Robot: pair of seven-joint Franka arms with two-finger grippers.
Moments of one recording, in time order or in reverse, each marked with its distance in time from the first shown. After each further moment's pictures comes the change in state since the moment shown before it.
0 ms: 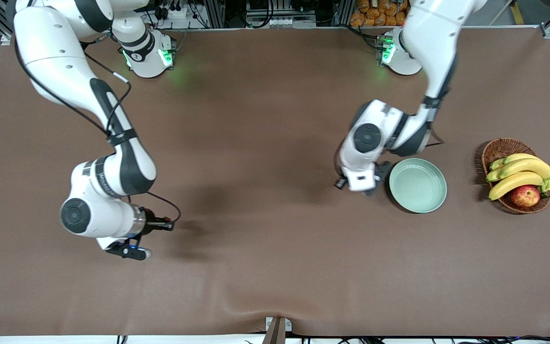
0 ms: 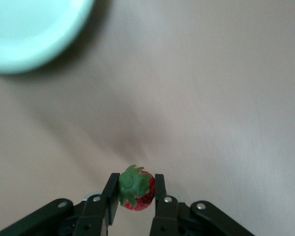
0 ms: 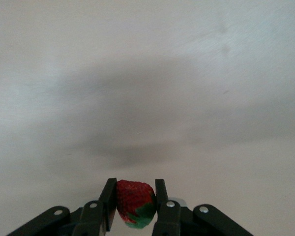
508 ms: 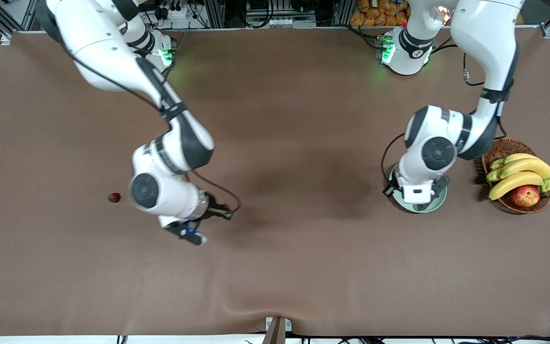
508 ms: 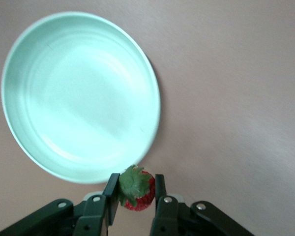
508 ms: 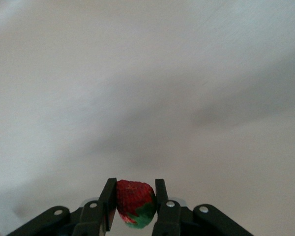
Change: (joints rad) left arm 0.212 -0.060 0.002 -0.011 0.004 -0.107 0.360; right arm 0.240 0.001 0.004 0.025 0.134 0.137 0.383
